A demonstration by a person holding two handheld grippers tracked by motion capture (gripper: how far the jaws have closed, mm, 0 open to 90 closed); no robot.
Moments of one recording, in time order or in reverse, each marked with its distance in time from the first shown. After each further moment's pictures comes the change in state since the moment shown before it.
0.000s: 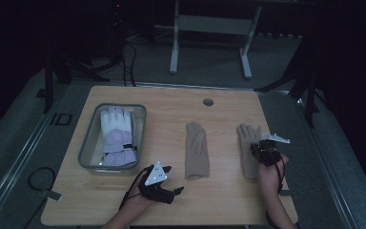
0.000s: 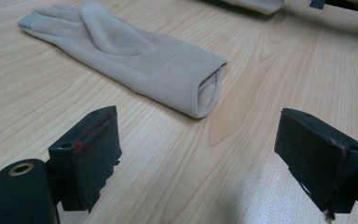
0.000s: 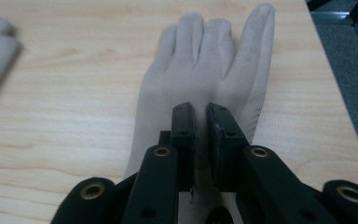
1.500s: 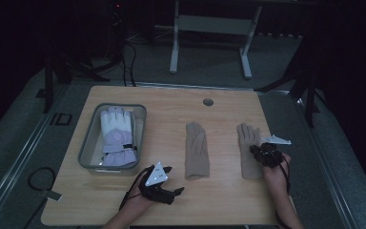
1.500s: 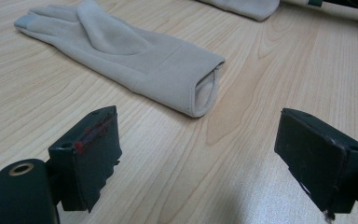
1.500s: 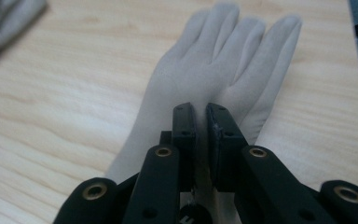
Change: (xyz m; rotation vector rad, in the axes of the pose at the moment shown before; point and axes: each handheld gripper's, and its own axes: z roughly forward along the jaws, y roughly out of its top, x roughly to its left) left arm -0.001 0.000 0.001 0.004 -0.005 0.009; right arm -0.017 -0.003 0.003 -0.021 0.129 -0.177
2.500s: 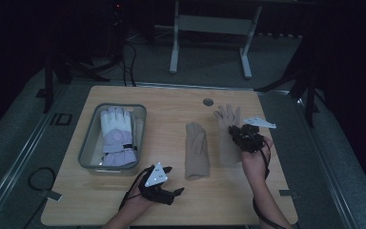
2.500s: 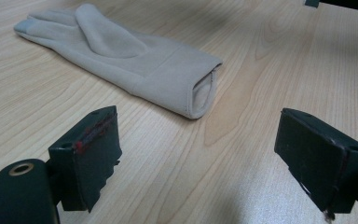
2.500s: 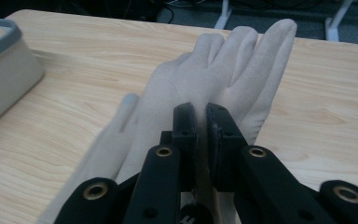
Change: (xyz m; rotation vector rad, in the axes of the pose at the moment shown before) left arm -0.001 0.001 -0.002 -0.009 -0.003 0.009; right arm 0.099 0.083 -0.038 -0.147 0.068 0.026
